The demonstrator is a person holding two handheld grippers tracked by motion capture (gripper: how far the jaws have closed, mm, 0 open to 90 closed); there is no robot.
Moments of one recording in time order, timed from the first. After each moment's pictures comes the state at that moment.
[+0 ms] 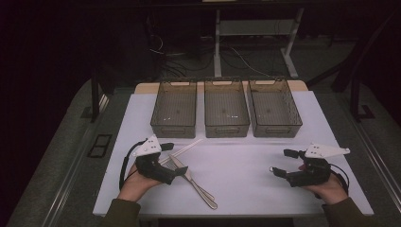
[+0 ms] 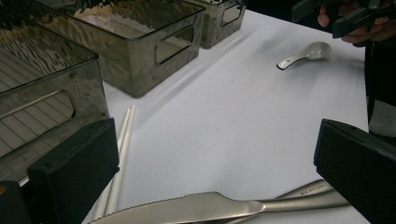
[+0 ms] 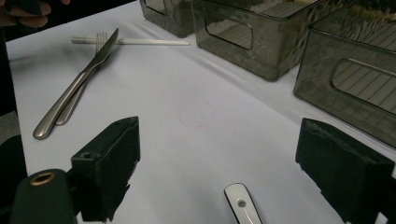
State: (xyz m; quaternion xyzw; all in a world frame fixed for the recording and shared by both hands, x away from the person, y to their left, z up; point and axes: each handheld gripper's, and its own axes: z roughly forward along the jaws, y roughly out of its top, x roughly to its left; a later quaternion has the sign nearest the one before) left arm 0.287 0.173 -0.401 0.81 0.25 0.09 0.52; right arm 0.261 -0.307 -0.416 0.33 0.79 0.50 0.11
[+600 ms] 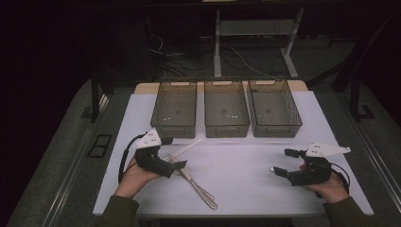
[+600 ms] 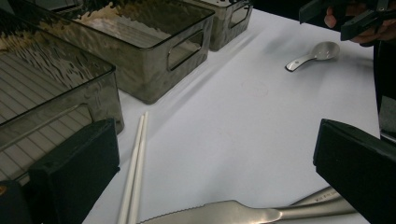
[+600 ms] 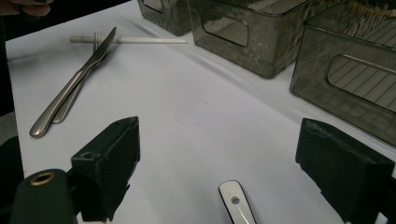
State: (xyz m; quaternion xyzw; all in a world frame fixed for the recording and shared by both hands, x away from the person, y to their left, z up) left arm 0.303 0.175 -0.392 0.82 0.25 0.09 0.51; right arm 0.264 -0.311 -0.418 0.34 0.79 0.50 0.11
